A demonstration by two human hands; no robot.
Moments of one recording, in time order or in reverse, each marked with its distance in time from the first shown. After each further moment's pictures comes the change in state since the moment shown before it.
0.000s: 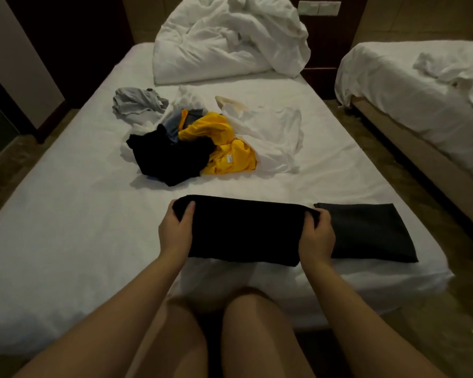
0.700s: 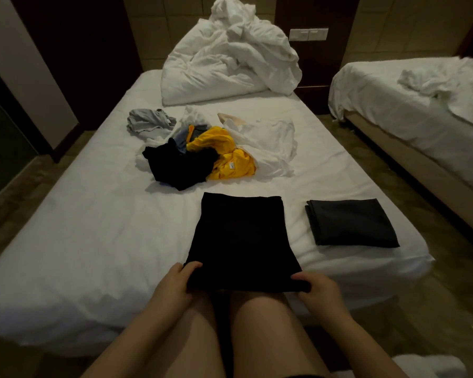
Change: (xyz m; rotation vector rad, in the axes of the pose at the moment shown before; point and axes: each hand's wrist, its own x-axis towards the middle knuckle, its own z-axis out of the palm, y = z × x) left_hand -0.103 -0.052 -0.081 0.689 -0.562 0.188; right_hand -0.101 0.048 -0.080 -0.579 -0.567 -0.035
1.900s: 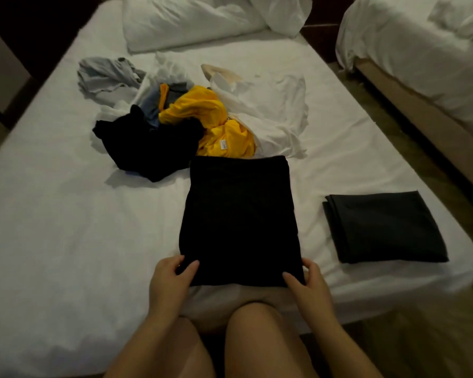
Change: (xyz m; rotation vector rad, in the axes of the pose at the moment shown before) left_hand 0.121 -0.014 0.037 -0.418 0.197 -0.381; right_hand 0.100 -0.008 0.048 0.570 0.051 0.381
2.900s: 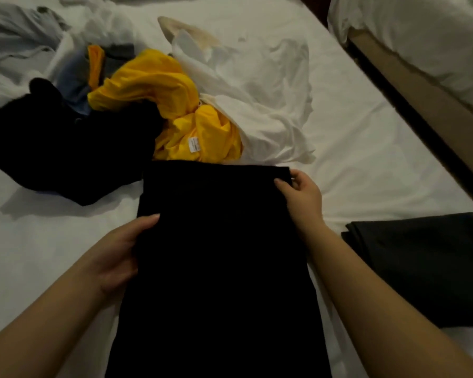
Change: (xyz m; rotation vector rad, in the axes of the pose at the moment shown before) left_hand 0.187 0.035 0.013 -1.095 -0.939 -0.359; right_hand 0.231 -0.099 0.020 0.226 0.099 -0.229
